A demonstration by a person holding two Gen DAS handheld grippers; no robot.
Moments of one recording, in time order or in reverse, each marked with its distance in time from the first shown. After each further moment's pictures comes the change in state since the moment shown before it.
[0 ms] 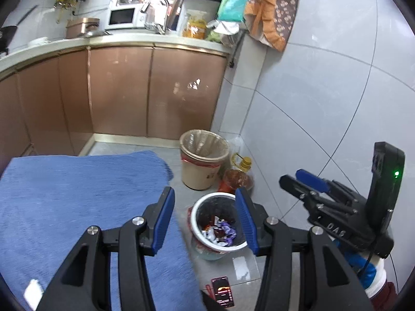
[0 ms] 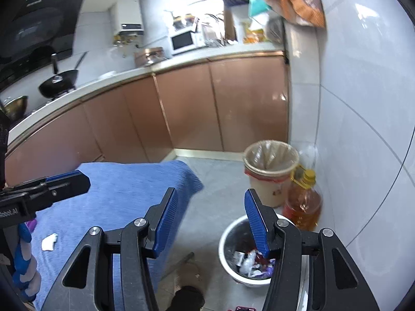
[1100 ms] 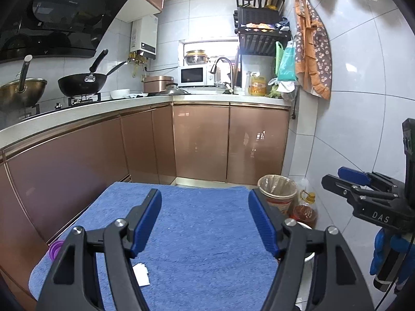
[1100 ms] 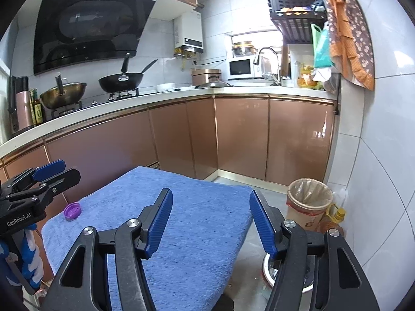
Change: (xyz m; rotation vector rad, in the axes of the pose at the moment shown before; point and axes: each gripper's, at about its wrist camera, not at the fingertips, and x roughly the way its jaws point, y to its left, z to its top) left arm -0.186 0.048 -0.059 0.006 -0.305 0.402; right arm -0.087 0.136 0.003 -0.183 -0.109 0.167
